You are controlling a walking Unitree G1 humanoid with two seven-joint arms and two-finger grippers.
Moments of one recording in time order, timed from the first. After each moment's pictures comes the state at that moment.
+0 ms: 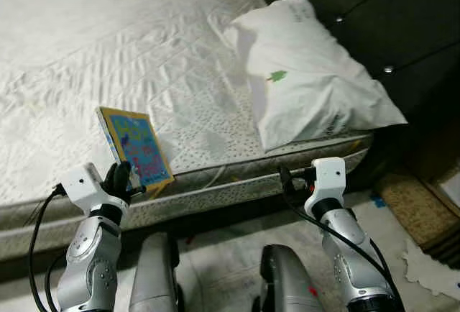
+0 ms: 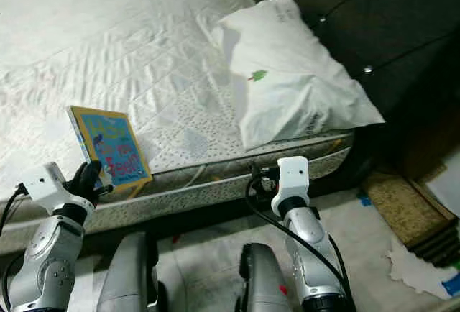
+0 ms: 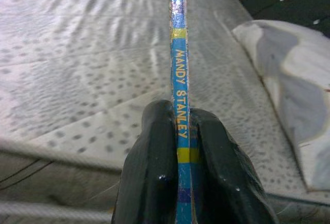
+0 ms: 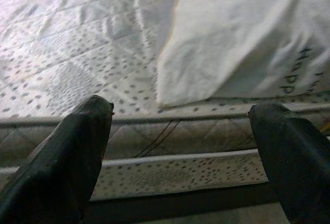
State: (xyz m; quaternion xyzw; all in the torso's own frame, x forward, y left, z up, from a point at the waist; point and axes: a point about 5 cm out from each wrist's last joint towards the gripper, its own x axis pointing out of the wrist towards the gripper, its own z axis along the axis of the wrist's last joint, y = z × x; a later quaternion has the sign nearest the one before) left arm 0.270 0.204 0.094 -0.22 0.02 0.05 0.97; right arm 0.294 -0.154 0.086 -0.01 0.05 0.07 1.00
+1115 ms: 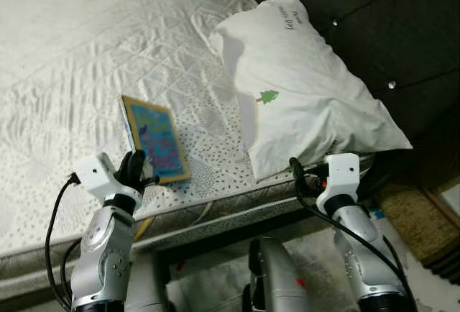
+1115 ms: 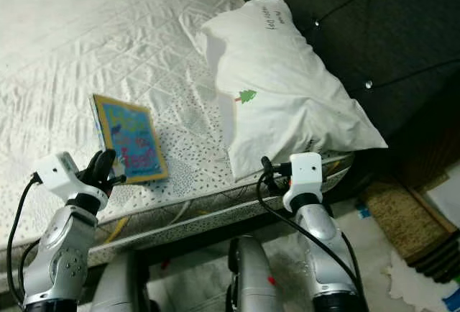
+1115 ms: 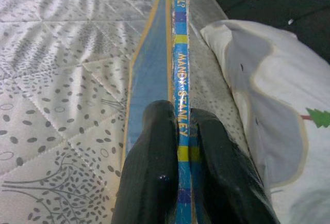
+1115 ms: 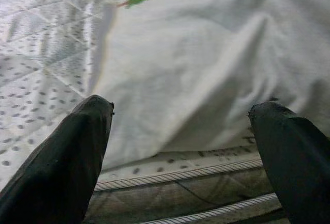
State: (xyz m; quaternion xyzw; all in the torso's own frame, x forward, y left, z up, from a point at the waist) left arm 0.282 0.189 0.107 -0.24 0.00 0.02 0.97; right arm 0.296 -0.164 0.091 -0.02 0.04 0.06 1.00
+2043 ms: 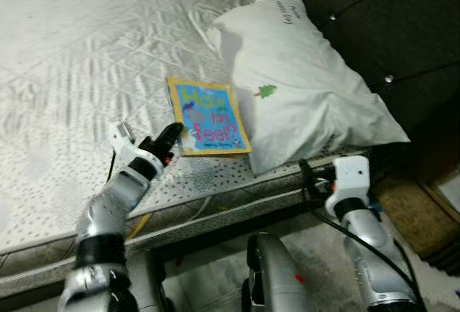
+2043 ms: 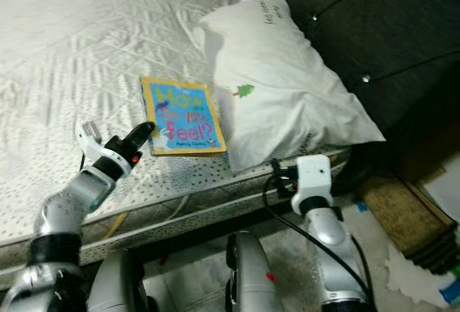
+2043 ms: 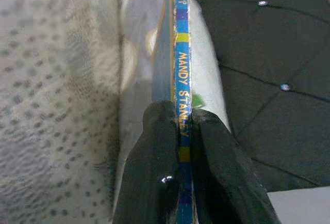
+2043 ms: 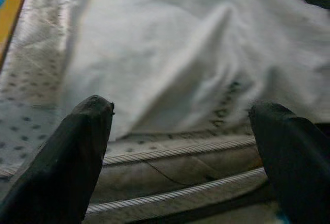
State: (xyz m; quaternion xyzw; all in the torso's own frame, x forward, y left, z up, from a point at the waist) left arm 0.342 0.174 0.115 -0.50 0.09 -0.16 0.85; right arm 0.288 -0.187 0.098 -0.07 0.03 0.03 1.00
